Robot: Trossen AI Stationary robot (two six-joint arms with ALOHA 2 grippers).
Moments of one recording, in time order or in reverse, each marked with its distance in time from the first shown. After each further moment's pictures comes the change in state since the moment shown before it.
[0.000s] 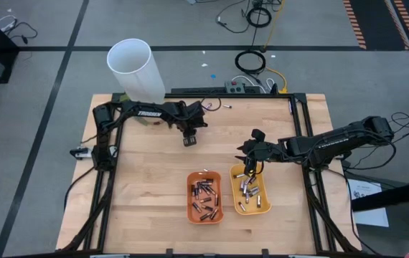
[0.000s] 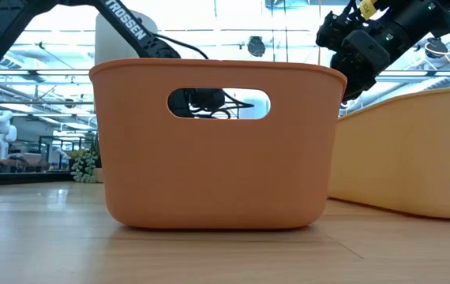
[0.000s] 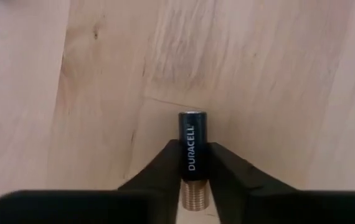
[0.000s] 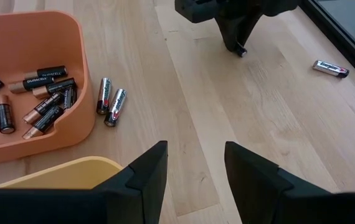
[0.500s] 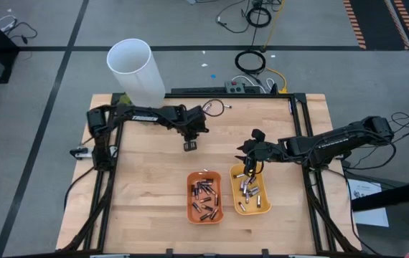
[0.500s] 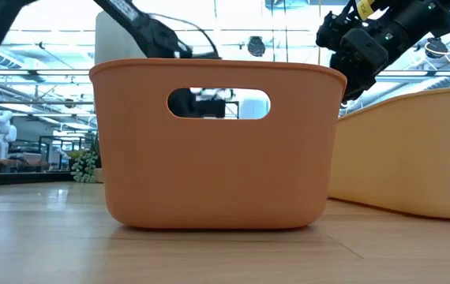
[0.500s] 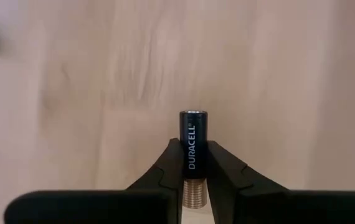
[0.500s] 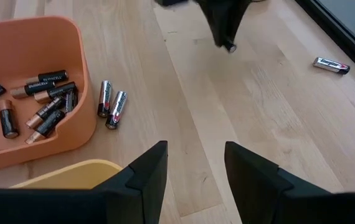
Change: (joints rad) left arm -0.077 -0.093 -0.005 -0.025 -0.011 0.001; right arm 0.000 0.000 0.000 0.002 -0.001 0.027
